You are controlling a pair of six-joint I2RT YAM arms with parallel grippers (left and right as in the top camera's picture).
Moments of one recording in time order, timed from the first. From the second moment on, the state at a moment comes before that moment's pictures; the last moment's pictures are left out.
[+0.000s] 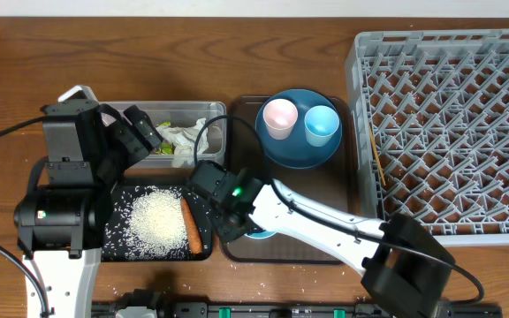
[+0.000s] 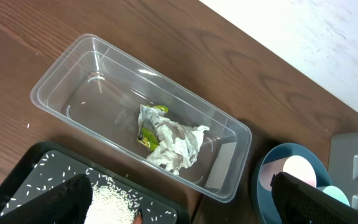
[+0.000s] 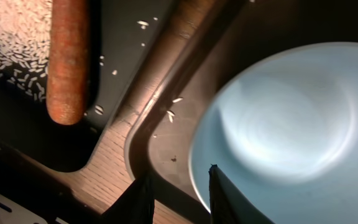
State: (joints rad) left arm 0.00 1.05 1.25 -0.94 -0.06 -0.56; right arm 1.06 1.92 1.45 -0.94 -0.08 0.52
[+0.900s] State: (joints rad) left arm 0.00 1.05 1.25 -0.94 -0.06 -0.56; right arm 1.06 1.92 1.40 -0.88 -0.03 0.52
